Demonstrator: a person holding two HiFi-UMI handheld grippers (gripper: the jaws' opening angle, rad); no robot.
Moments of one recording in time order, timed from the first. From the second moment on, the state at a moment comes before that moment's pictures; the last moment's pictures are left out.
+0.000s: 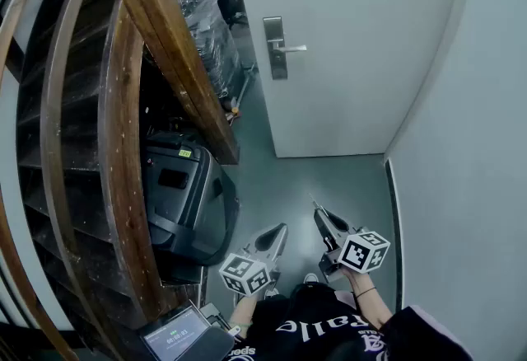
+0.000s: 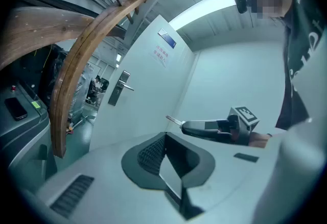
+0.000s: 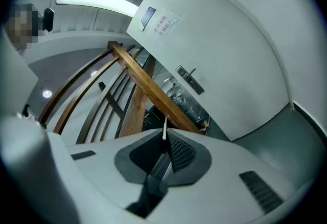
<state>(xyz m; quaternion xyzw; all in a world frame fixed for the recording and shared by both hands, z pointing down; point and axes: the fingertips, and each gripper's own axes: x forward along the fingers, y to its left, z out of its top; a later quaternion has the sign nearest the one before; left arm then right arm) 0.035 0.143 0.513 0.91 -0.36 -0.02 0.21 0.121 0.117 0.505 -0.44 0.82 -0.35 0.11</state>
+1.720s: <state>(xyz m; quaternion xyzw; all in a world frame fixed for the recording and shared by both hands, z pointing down) -0.041 -0.257 0.518 0.93 -0.30 -0.02 0.22 0.075 -0.307 0.512 -0.52 0.77 -0.35 0.14</state>
